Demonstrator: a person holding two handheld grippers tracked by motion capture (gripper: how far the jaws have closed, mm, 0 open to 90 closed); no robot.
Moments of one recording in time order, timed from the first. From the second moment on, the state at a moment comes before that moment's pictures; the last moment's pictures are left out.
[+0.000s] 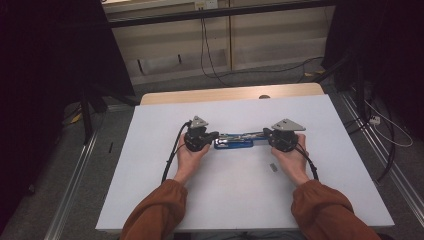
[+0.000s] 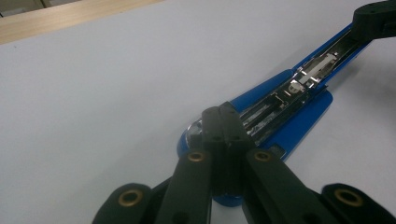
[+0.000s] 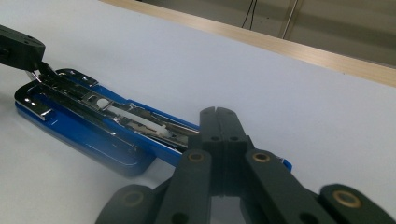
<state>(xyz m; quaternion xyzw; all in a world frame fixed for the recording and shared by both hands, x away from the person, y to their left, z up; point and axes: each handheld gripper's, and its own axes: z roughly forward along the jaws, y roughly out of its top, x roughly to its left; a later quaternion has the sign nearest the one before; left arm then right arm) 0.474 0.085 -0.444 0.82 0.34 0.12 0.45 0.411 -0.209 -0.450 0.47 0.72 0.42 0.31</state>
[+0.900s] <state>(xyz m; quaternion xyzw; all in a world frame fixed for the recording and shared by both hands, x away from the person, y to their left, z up) 0.470 0.083 -0.438 0.81 0.33 0.13 0.46 0.411 -0.211 -0.447 0.46 0.71 0.45 0.30</state>
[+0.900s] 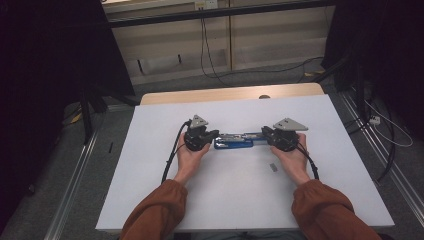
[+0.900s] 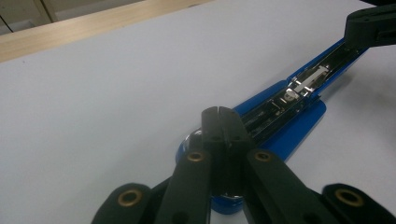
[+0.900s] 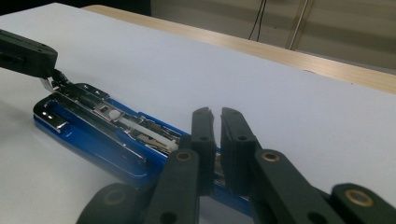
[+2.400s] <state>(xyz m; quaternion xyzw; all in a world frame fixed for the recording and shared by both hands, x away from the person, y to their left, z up) 0.435 0.118 -0.412 0.77 0.34 0.18 0.50 0.396 -0.226 -0.431 0.46 0.69 0.49 0.27</state>
